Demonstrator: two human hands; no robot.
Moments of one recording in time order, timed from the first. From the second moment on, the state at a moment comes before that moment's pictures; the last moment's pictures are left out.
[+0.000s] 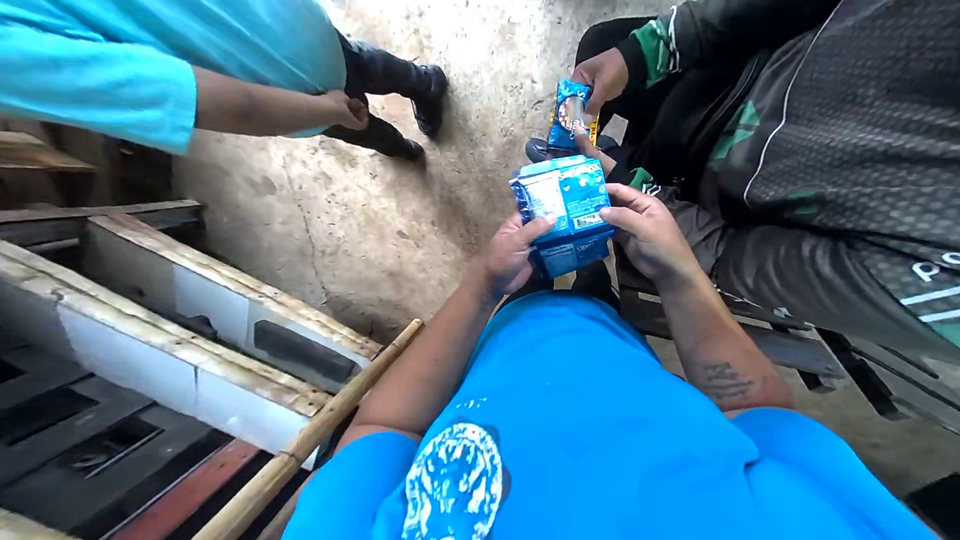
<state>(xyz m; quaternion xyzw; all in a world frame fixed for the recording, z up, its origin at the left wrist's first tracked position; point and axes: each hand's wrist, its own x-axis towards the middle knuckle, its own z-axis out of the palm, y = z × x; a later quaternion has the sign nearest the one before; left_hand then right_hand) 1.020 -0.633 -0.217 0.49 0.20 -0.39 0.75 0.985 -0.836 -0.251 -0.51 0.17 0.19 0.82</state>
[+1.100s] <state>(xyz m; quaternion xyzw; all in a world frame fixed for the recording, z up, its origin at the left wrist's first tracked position) 1.022 -0.647 -0.247 0.48 0.22 -0.28 0.80 1.028 -0.812 -0.256 -0.52 0.29 0.14 0.79</state>
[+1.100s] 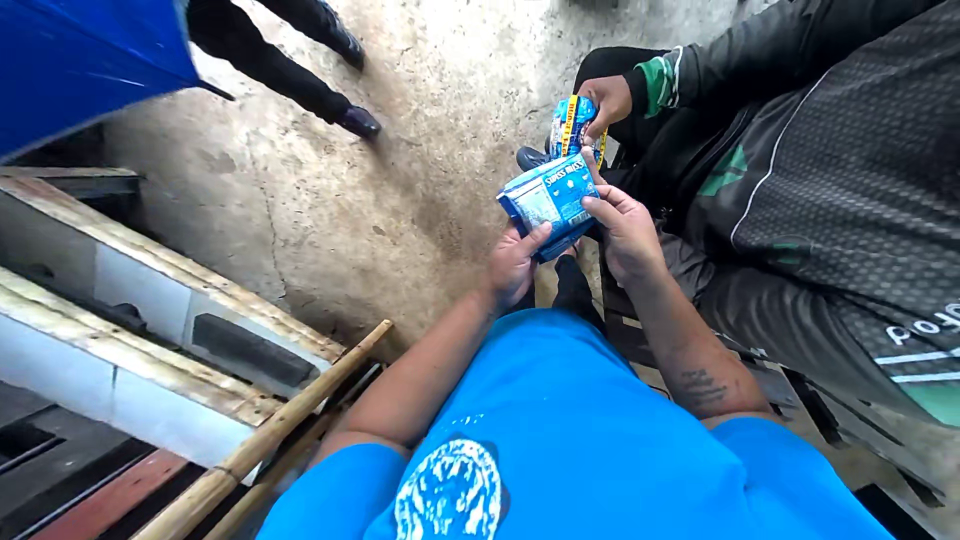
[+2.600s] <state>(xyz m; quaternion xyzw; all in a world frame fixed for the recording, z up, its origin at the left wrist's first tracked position) 1.064 -0.634 -0.285 0.47 0.29 -0.21 0.81 1.050 -0.787 -0.297 -0.89 0.01 0.00 0.45</state>
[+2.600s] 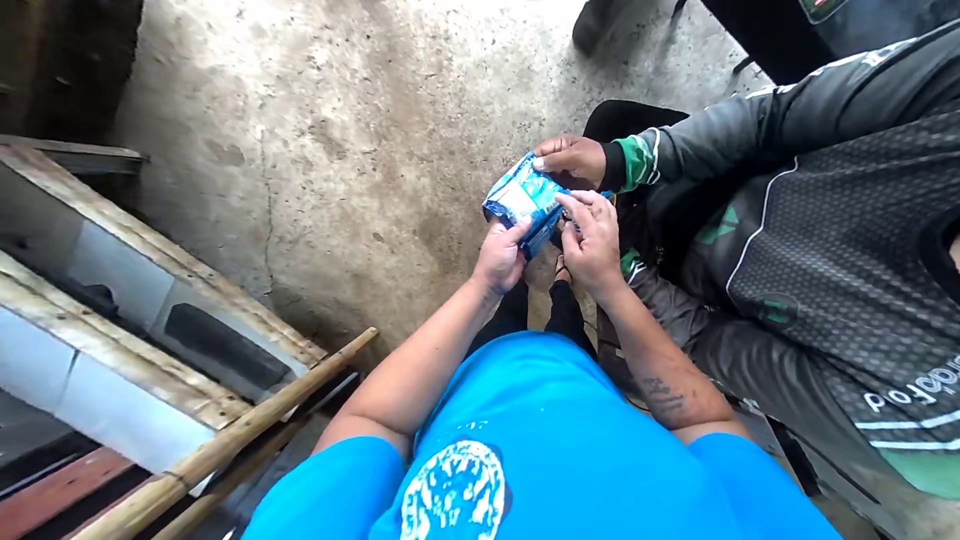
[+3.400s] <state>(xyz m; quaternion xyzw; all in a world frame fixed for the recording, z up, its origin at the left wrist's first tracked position) 1.057 -0.621 -0.296 0.46 0.26 -0.21 0.82 1.052 -0.786 -0.310 -0.95 -0.08 -0.02 0.31</state>
